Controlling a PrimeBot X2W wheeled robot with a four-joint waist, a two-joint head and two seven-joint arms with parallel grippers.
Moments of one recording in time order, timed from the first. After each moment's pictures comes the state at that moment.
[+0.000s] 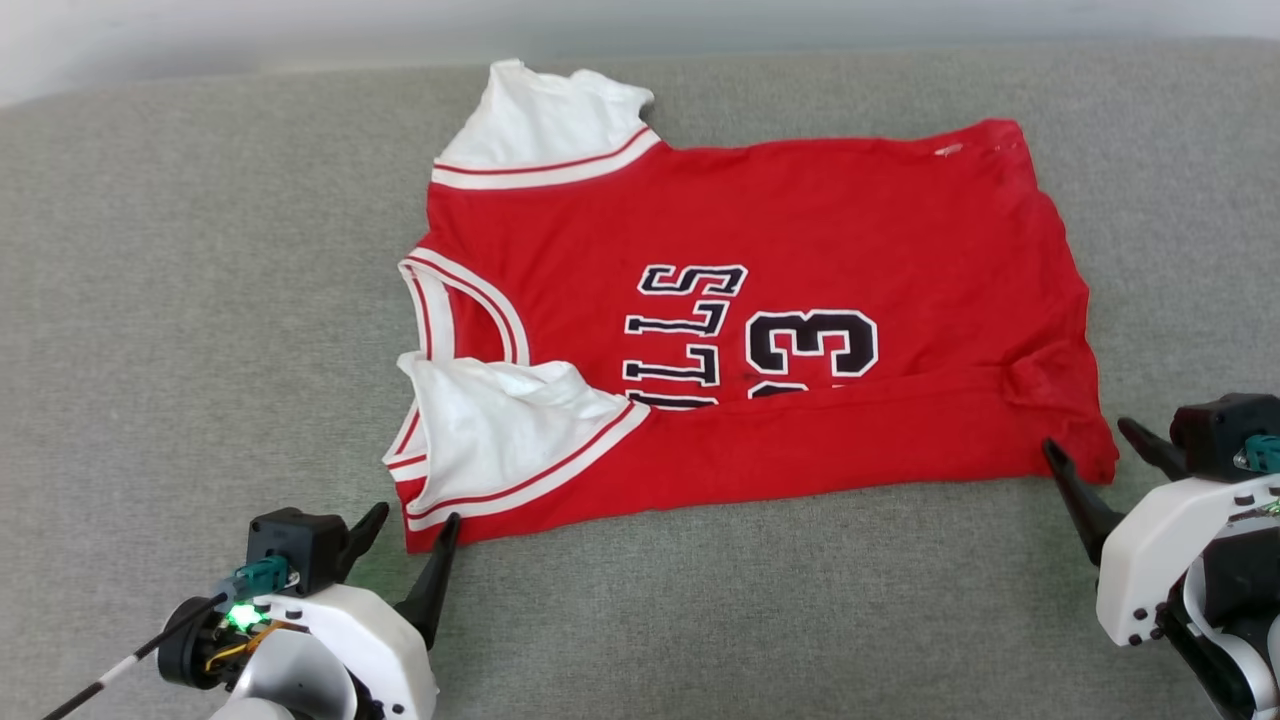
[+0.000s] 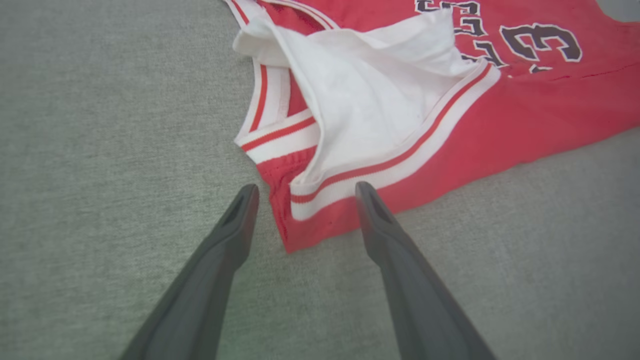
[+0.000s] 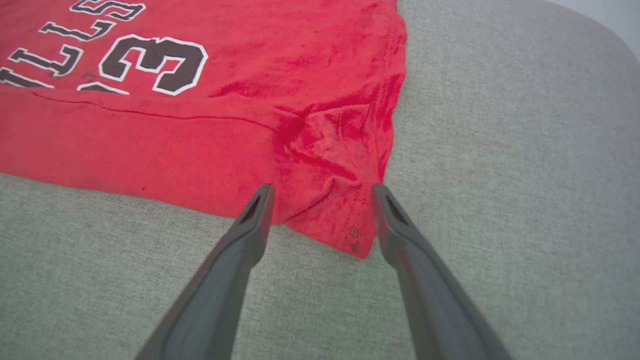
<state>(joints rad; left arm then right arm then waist) -0.08 0.47 -0.40 0.00 -0.58 0.11 0.09 -0.14 -0.37 0.07 0.00 0.28 0.13 0.42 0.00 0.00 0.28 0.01</state>
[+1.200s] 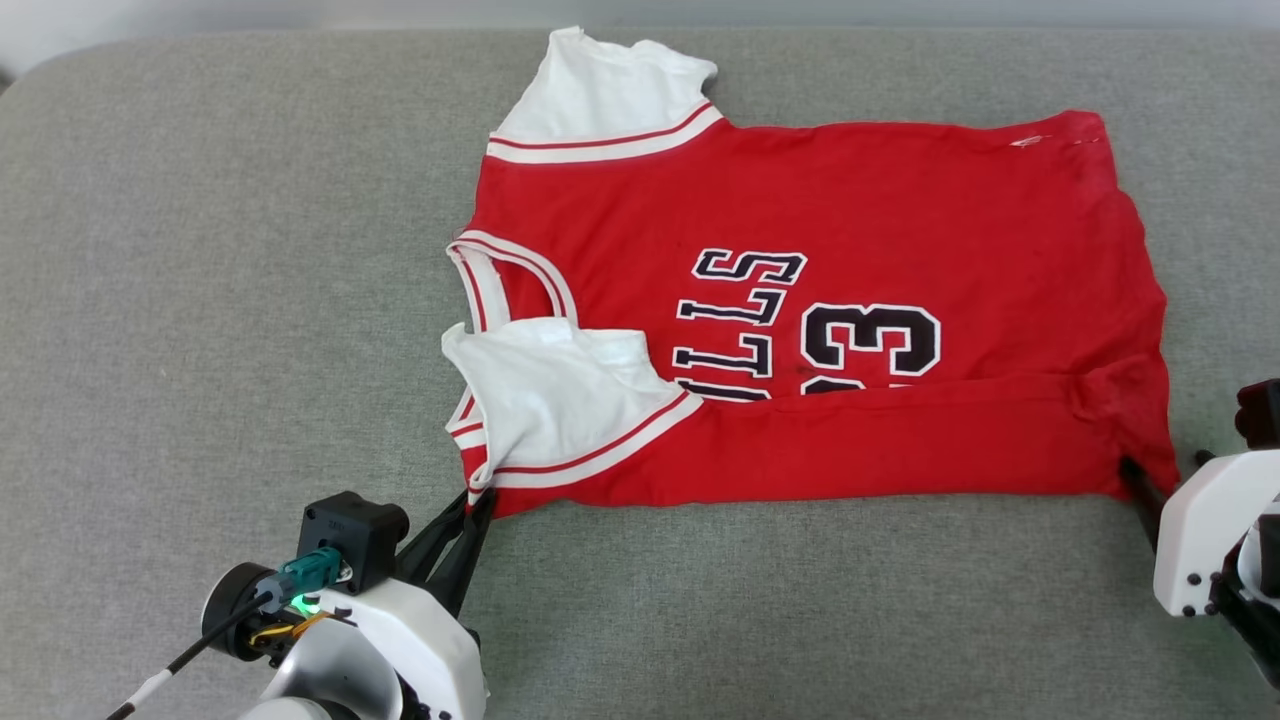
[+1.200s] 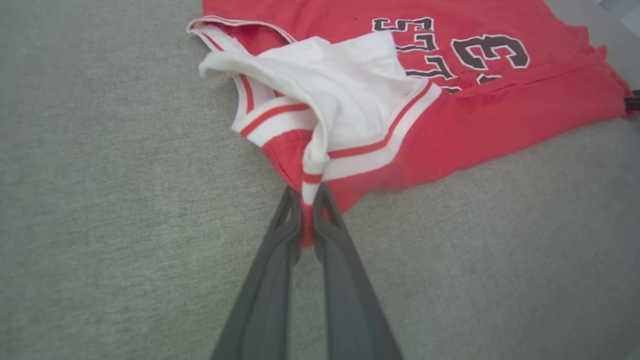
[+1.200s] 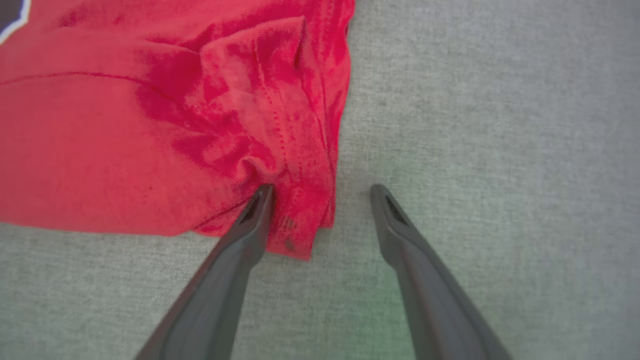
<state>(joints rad) -0.10 0.49 -0.47 -0.17 -0.55 0.12 0.16 -0.21 -0.32 -0.08 0.17 0.22 0.13 0.59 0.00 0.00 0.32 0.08</state>
